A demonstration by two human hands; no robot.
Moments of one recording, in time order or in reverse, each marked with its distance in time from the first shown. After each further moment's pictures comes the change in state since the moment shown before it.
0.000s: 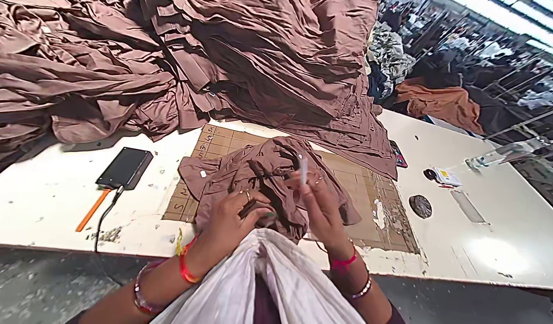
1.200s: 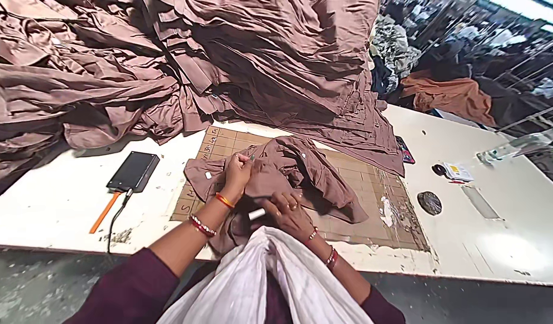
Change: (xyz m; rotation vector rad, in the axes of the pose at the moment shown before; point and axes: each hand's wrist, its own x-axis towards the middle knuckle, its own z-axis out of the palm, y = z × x) left_hand 0.061 -0.086 0.048 -0.243 0.013 -0.765; right_hand -0.057 0.081 0.046 -0.952 -0.032 -0.452
